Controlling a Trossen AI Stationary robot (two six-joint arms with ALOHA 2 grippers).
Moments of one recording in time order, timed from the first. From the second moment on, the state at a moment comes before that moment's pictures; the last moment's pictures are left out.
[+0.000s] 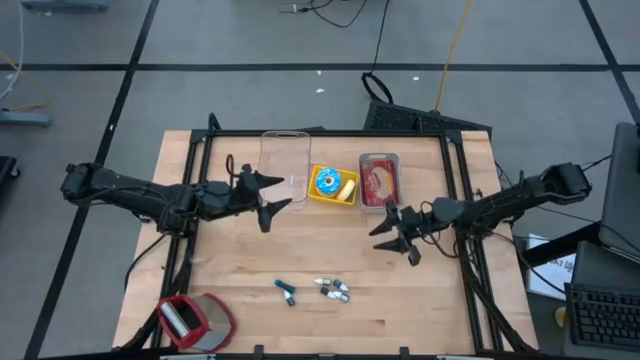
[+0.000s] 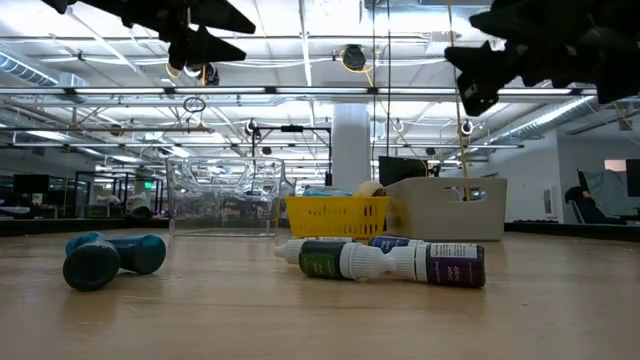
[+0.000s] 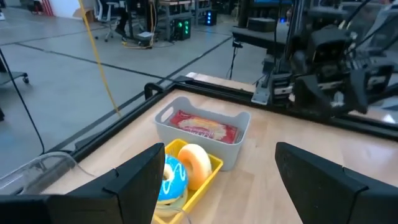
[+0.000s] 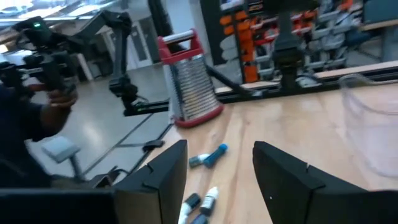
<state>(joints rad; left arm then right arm) -0.12 1.00 0.63 0.18 -0.46 -0.17 0.16 1.08 0.23 0.87 -0.15 0.25</state>
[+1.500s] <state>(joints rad) -0.51 1.70 0.63 0.22 -0.21 -0.25 0.14 1.08 0.15 1.00 -0.02 0.21</state>
